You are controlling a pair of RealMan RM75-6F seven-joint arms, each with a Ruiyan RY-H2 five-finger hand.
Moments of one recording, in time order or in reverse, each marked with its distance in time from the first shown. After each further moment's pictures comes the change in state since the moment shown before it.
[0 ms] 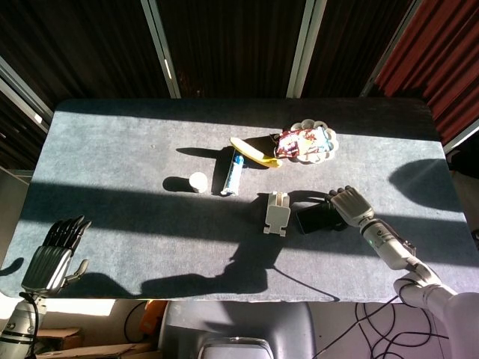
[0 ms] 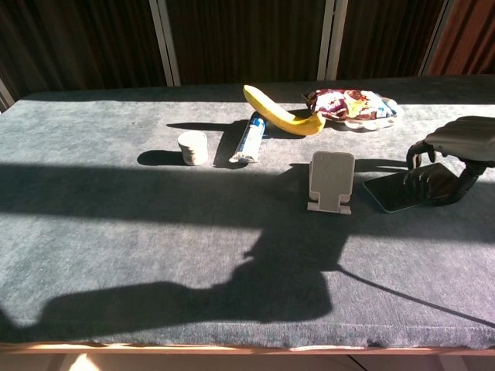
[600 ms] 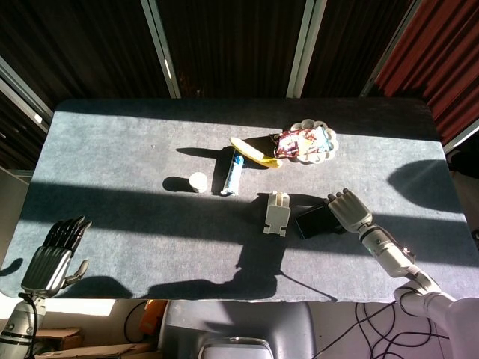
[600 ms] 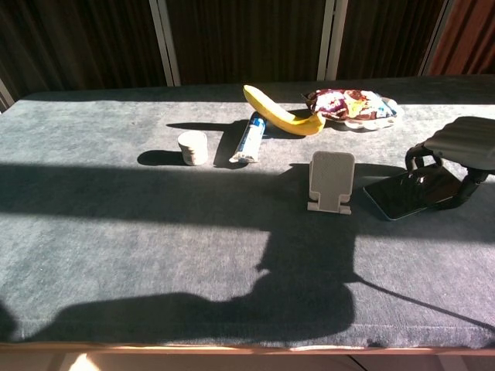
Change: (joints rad) left arm 0.002 0.005 0.005 0.001 0.012 0.006 -0.017; right arm -0.046 -0.006 0.002 -0.026 -0.011 0.121 -0.148
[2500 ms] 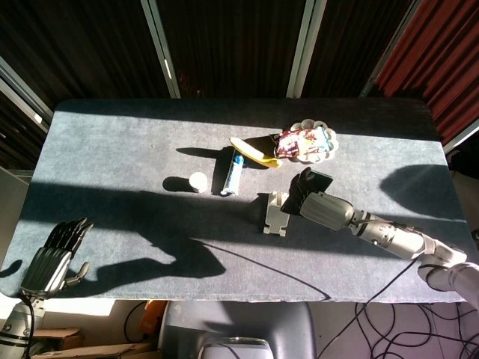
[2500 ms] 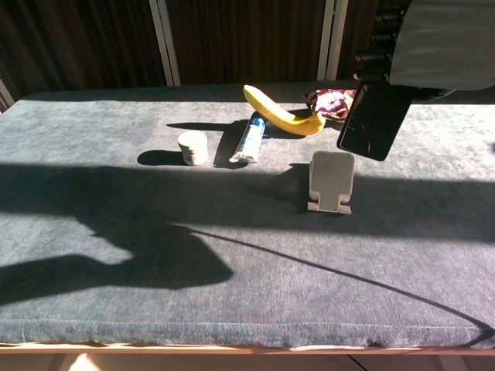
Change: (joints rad) left arm -0.007 0.018 0.016 0.008 0.035 -0.004 -0.068; right arm 0.170 0.263 -0.010 -0.170 -0.446 0.435 -0.740
